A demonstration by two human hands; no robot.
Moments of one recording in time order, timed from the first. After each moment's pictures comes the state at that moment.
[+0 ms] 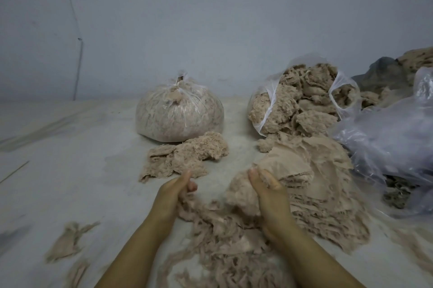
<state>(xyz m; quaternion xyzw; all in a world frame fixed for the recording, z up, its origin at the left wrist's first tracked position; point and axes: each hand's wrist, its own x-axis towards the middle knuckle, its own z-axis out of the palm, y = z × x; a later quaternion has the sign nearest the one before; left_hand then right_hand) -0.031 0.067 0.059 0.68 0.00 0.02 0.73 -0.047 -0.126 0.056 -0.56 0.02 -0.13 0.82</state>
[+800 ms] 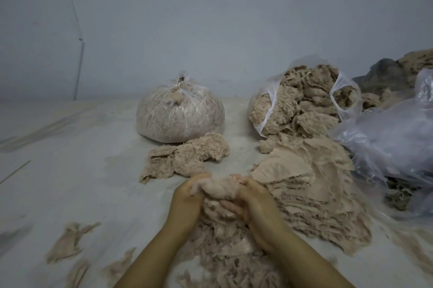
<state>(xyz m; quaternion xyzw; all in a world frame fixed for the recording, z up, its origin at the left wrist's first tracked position) -0.044 0.036 0.056 0.71 -0.05 0.09 0.69 -0.061 -0.107 0.066 -0.52 -0.01 0.03 0.86</state>
